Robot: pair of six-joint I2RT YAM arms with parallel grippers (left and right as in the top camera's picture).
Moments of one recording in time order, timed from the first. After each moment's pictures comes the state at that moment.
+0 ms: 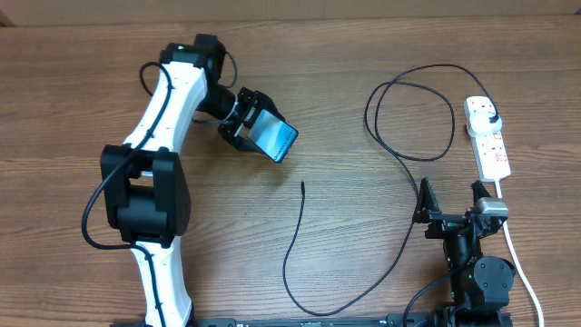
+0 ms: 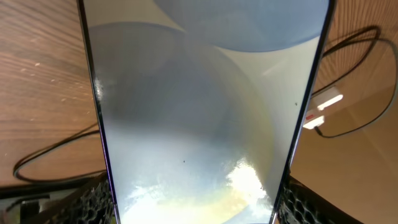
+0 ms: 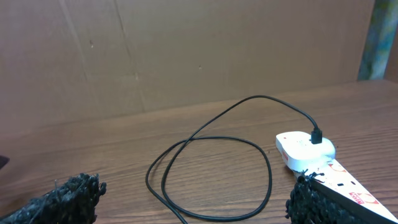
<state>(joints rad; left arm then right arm) -0.16 2.18 1.87 -1.30 0.76 -0.96 -0.02 0.01 0.02 -0.03 -0.02 0.15</state>
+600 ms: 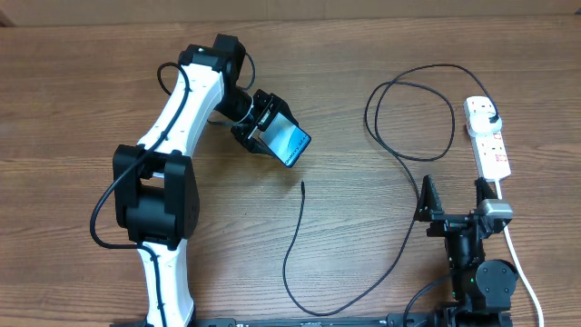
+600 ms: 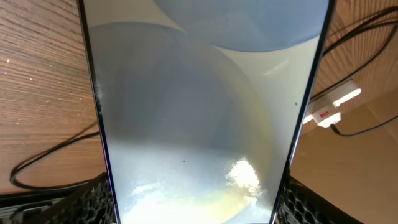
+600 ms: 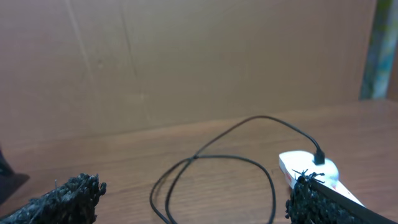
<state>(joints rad) -0.22 2.18 1.87 -1.28 0.74 -0.98 -0.02 0.01 0.02 0.04 -0.02 0.15</state>
